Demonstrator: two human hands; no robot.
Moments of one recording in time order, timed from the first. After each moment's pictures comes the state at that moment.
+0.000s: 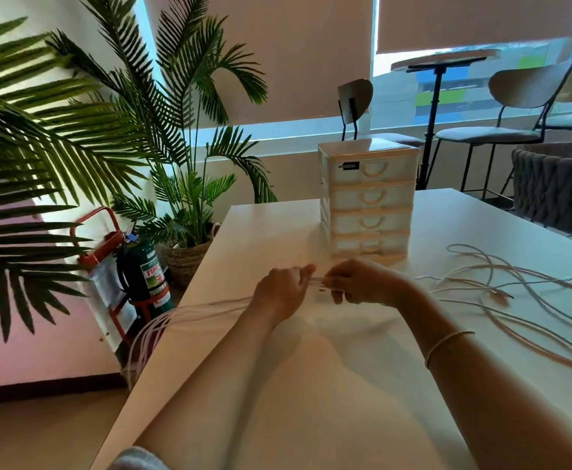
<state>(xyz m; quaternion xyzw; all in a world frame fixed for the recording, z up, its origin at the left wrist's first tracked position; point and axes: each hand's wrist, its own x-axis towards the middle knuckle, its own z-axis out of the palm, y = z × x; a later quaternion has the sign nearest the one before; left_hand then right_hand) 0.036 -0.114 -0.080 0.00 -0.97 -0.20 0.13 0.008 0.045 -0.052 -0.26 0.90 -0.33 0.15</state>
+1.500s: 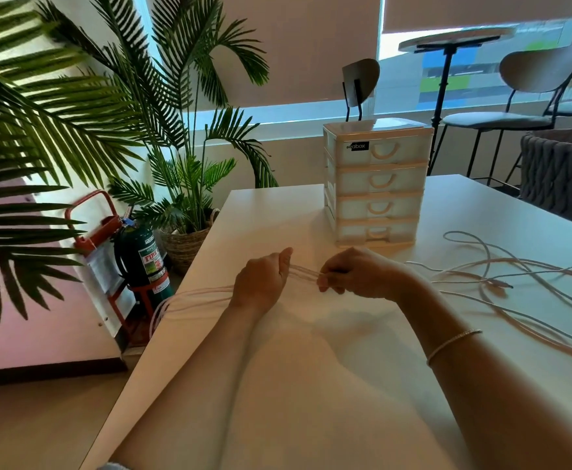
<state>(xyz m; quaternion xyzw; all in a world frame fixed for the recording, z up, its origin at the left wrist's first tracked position) 0.040 -0.138 -0.092 0.03 -0.95 -0.19 0.24 0.012 0.034 -0.053 -0.32 0.90 -0.27 0.10</state>
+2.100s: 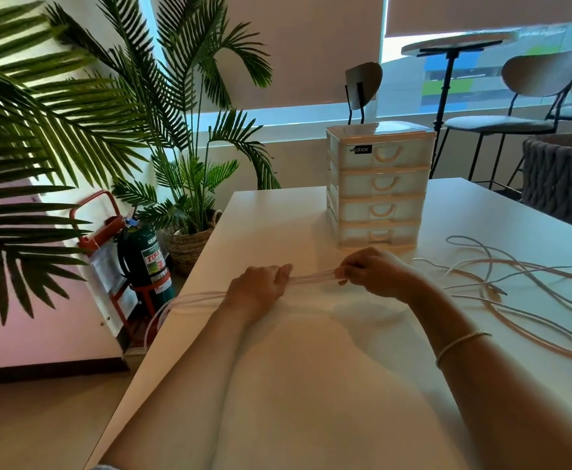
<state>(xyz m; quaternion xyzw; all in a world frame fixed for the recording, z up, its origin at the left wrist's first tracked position) 0.044 -0.157 -0.095 0.03 -0.98 -0.15 0.11 0.001 0.045 -0.065 -0.25 0.91 -0.33 0.06</state>
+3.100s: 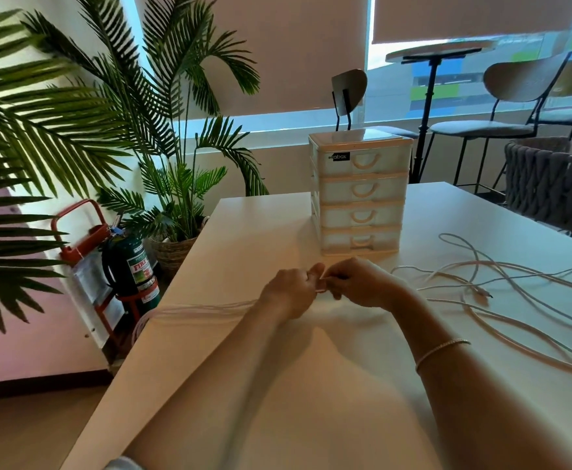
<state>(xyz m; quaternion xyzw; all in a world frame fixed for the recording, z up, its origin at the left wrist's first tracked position) 0.018 -0.087 -0.091 0.01 -0.97 -0.23 0.04 -0.004 0.054 -0.071 -0.27 0.91 -0.30 0.07</state>
